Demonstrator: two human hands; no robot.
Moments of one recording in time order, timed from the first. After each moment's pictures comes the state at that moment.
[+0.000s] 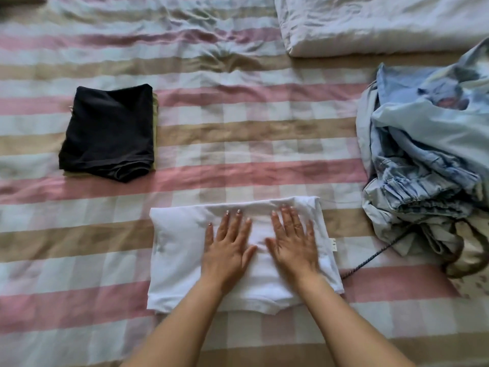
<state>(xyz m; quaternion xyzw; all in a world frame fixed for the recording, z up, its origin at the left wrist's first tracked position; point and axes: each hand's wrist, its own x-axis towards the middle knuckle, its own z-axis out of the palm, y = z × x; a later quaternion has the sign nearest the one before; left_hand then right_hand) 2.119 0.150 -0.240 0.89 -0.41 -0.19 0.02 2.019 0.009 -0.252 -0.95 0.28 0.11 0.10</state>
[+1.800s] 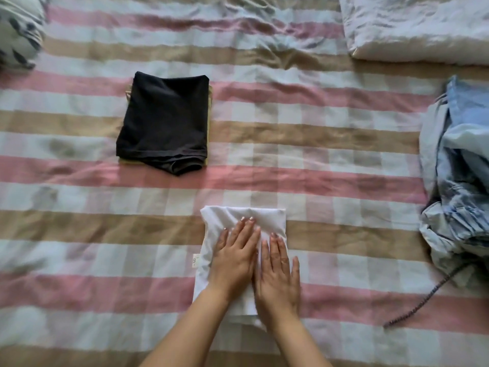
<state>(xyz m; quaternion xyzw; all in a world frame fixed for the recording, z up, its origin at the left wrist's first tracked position) 2.161 0.216 -0.228 0.89 -0.38 -0.15 0.19 2.070 0.151 -0.223 -0.93 0.29 0.05 0.20</state>
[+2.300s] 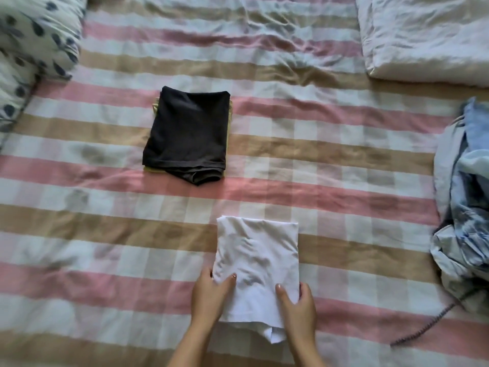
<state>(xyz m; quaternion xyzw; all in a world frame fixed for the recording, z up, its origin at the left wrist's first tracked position) 2.159 0.276 -0.199 0.85 0.14 -0.34 0.39 2.056 0.145 -0.202 -0.61 0.58 0.02 0.55</state>
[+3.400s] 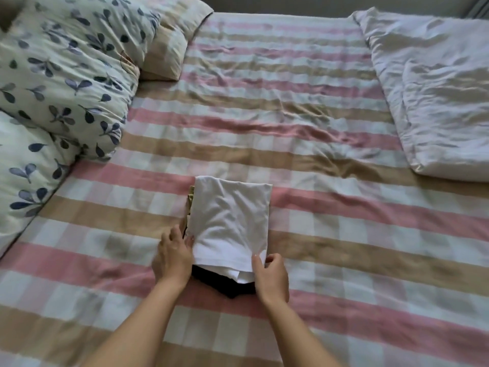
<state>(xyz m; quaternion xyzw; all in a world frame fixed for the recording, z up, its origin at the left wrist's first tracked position) 2.474 0.278 -0.208 0.98 0.02 -0.10 0.16 2.369 0.127 -0.204 -0.69 0.49 0.06 0.53</state>
